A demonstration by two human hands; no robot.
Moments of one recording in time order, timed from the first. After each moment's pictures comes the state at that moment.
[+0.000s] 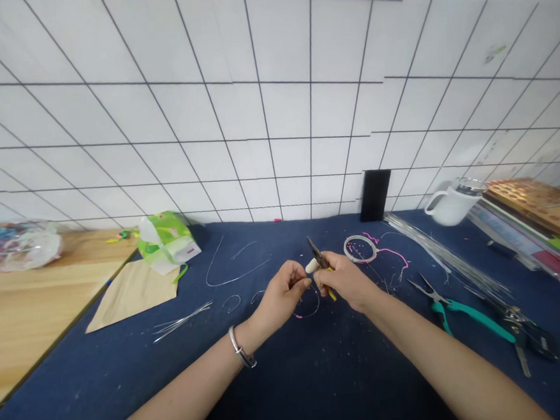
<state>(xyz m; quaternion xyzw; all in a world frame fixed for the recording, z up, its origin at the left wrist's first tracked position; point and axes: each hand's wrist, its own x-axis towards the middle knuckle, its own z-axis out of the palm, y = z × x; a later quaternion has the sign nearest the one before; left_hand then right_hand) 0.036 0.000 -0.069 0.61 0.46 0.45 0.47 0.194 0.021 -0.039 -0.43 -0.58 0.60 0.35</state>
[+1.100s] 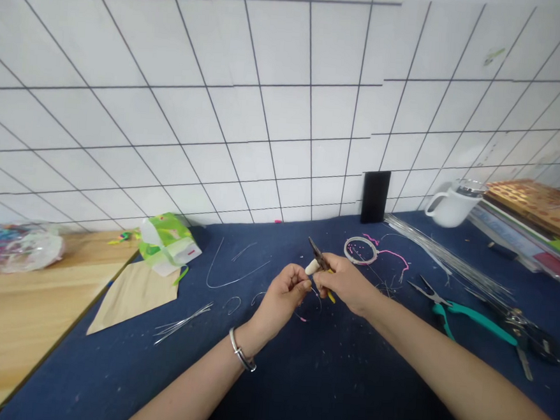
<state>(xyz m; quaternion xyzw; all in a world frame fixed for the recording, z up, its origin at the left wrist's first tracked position) 0.039 -0.003 -0.066 0.53 0.41 0.46 0.58 0.192 0.017 -0.032 -0.43 -0.59 0.59 0.36</state>
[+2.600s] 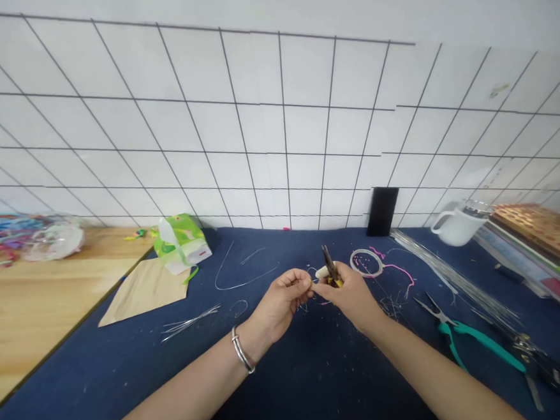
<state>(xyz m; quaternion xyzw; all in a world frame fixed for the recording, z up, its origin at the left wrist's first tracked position) 0.030 0.001 -0.059 0.36 0.34 0.53 0.69 0.184 0.009 -0.032 -0.47 -0.63 0.46 0.40</state>
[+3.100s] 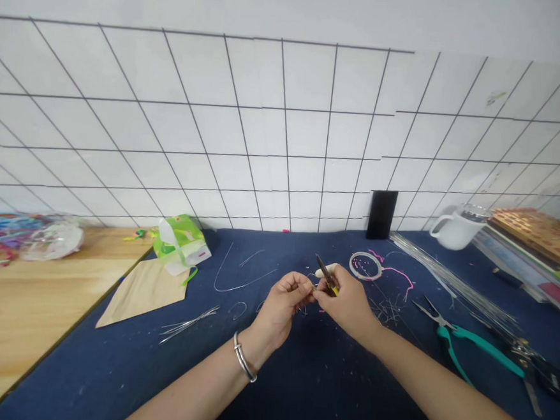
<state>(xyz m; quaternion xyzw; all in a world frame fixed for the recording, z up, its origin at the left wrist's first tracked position) 0.037 -0.005 -0.059 0.39 0.37 0.54 0.65 0.177 0.002 -0.034 -0.53 -0.69 0.31 0.39</state>
